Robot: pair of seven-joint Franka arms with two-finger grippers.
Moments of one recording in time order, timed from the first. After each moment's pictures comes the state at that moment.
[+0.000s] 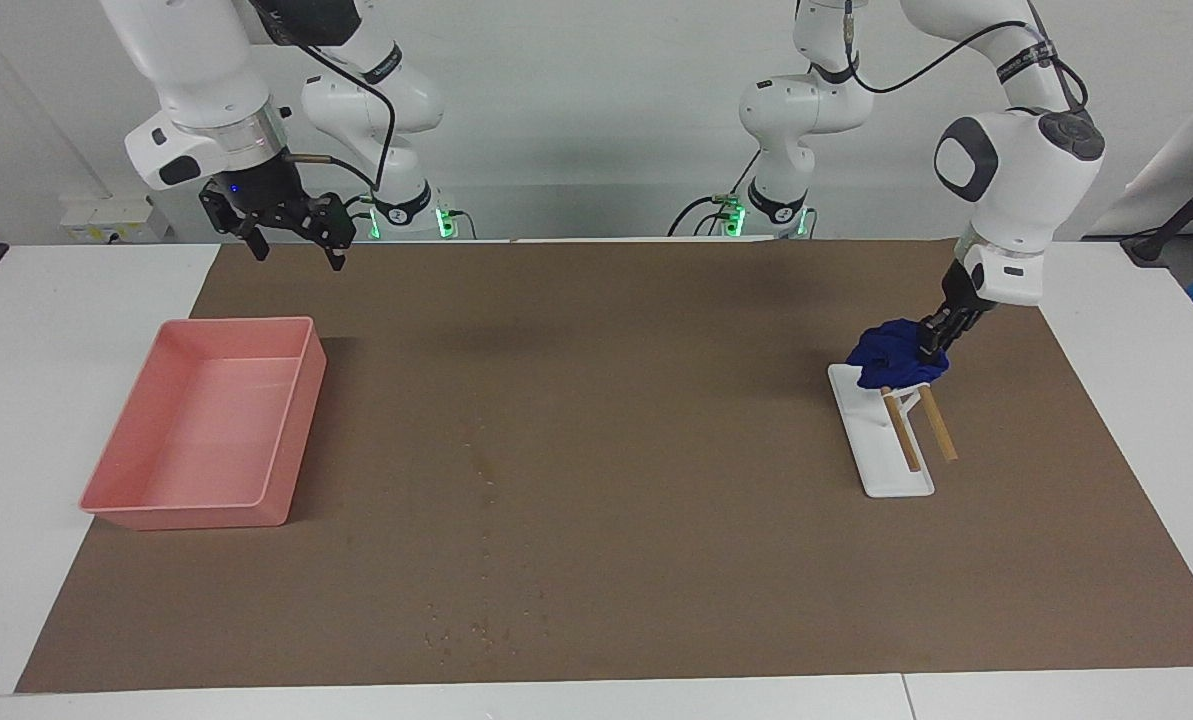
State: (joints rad) left arm 0.03 -0.09 0.03 -2.15 -0.04 2.19 -0.36; right arm 0.02 -0.03 0.06 -1.58 -0.03 1.51 0.25
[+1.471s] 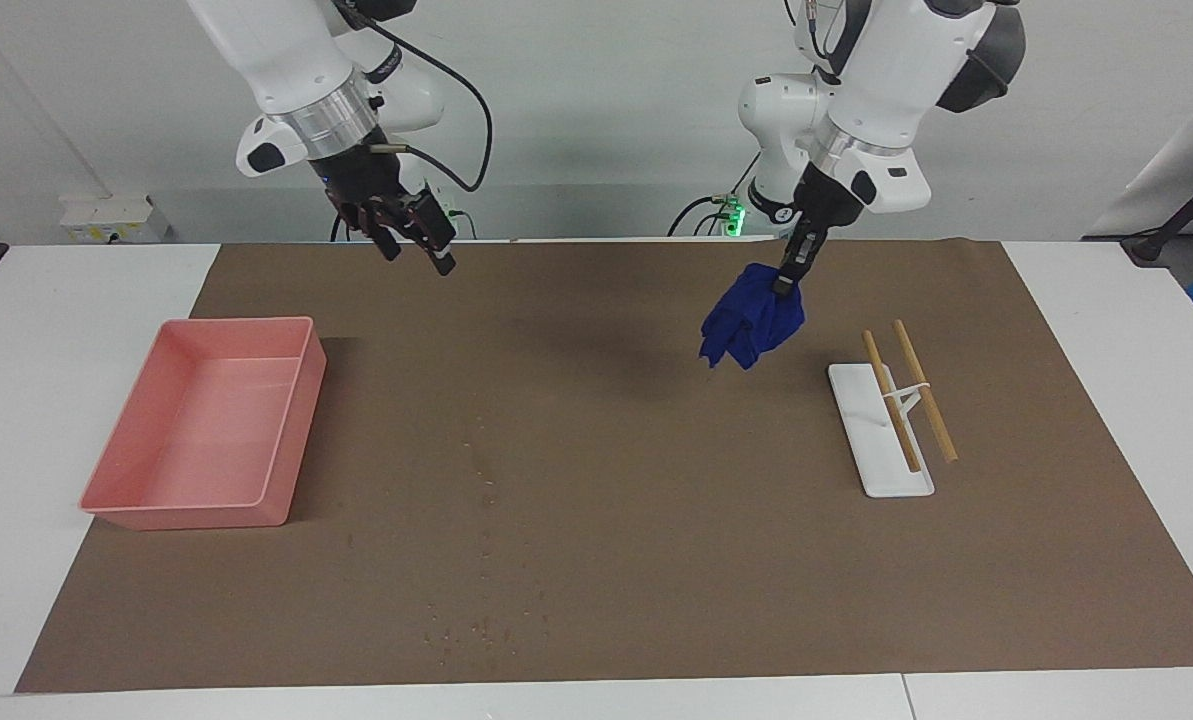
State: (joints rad) left arm -0.09 -0.08 -0.29 -1.75 -0.17 1.81 -1.44; right arm 0.16 -0.02 0.07 -1.60 0.29 1.73 0.84
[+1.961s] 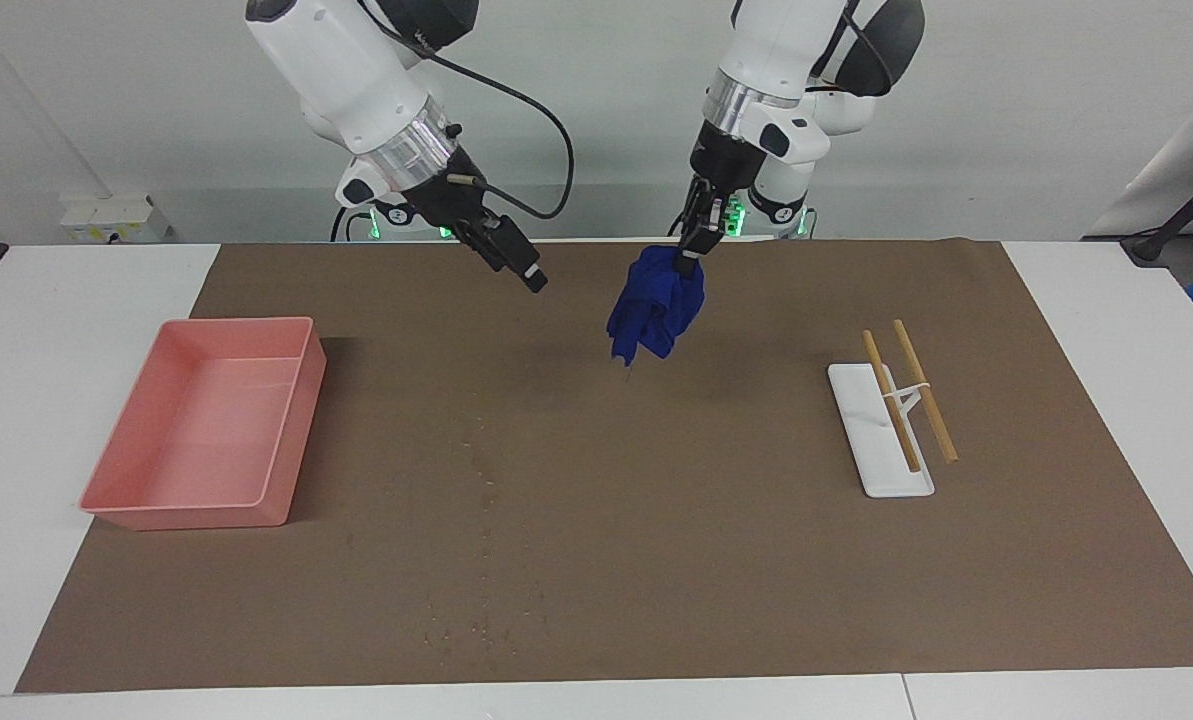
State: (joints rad) left arm -0.10 -0.08 -0.48 -1.72 -0.18 1.99 -1.96; right arm 0.26 0.07 0.08 -1.60 0.50 1.92 1.14
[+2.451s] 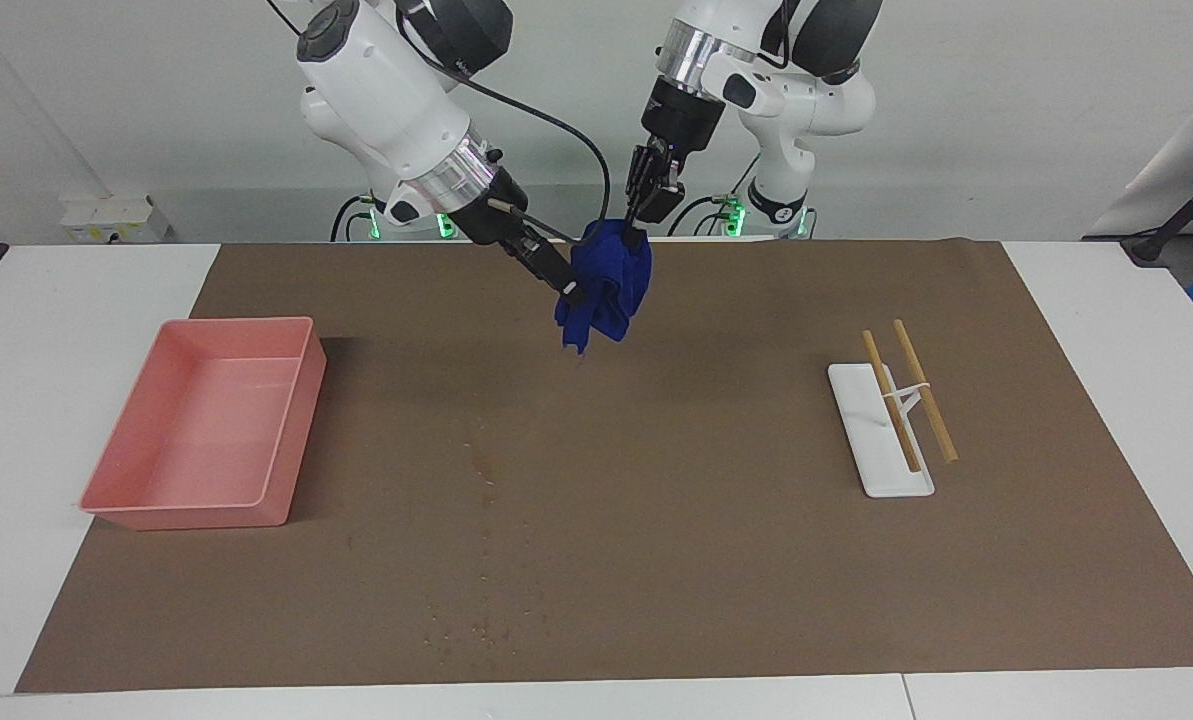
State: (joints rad) left arm -0.12 -0.08 -0.52 -1.69 -0.18 2.15 -2.18; right arm 0.30 0.10 0.08 -1.61 0.52 1.95 1.26
